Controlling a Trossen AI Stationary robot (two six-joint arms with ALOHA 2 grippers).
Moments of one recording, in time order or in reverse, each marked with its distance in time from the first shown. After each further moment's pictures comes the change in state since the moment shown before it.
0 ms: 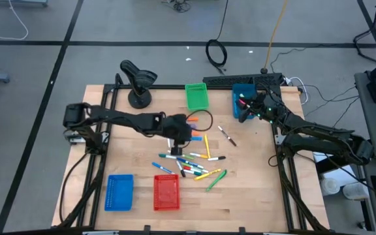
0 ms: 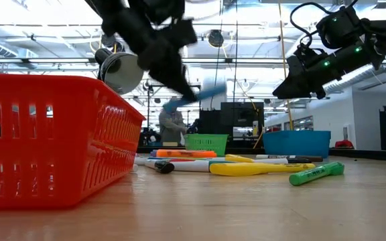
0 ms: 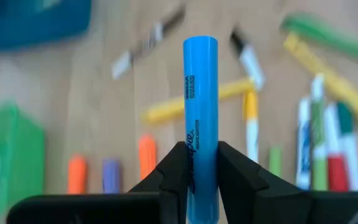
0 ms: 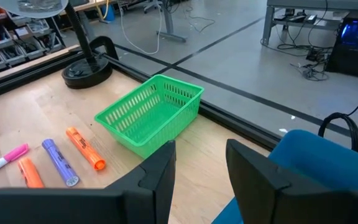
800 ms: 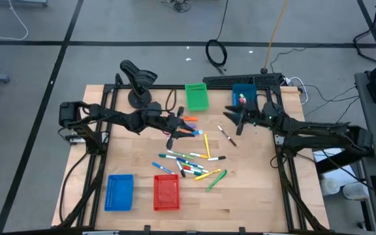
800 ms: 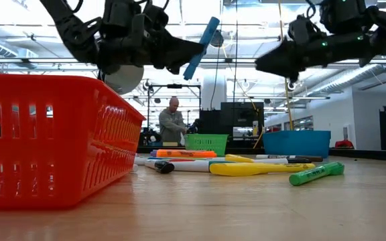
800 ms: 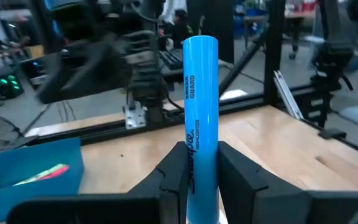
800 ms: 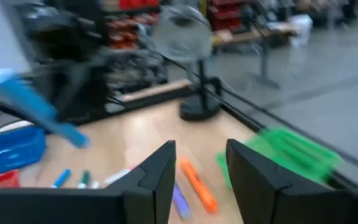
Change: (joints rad) left arm 0.159 -0.051 -0.394 1.076 0.499 -0.112; right arm 0.265 0.105 0.000 0.351 -0.149 -0.044
